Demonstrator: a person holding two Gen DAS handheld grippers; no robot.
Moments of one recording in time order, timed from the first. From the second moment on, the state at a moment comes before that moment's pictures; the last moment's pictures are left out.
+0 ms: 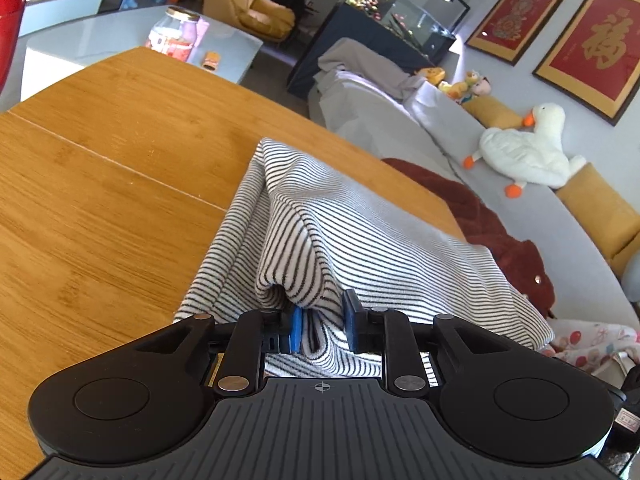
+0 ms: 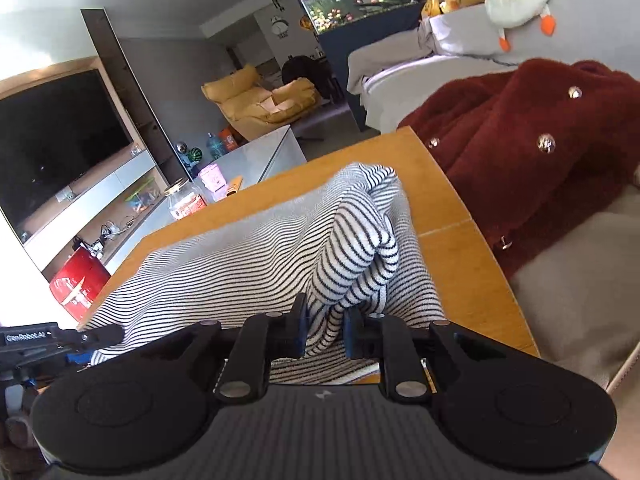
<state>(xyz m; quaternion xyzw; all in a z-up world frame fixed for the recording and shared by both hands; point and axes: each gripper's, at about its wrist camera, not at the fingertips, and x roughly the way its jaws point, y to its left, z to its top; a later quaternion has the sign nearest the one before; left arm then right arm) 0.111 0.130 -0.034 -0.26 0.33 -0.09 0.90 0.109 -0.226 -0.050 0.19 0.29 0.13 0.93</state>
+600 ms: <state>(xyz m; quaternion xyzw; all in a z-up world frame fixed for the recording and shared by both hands) 0.104 0.061 0.003 -0.16 0.33 -0.14 0.92 0.130 -0.213 -0.030 0.01 0.28 0.03 0.96</state>
